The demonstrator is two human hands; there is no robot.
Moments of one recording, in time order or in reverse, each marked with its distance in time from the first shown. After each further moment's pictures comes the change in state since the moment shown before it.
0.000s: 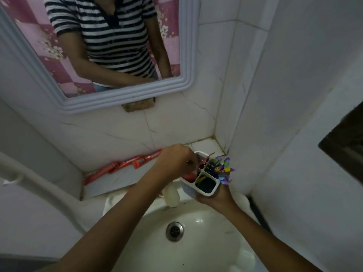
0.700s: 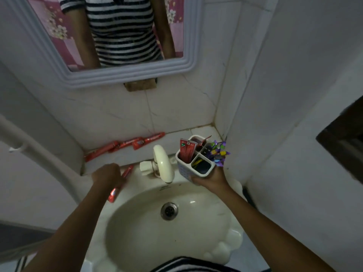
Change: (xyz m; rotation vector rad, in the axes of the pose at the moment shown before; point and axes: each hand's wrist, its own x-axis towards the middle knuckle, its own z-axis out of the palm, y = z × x) left_hand -0.132 -0.137 0.115 -0.007 -0.312 -0.919; right_hand -0.004 -0.007 -0.003 -0.007 0.008 0.024
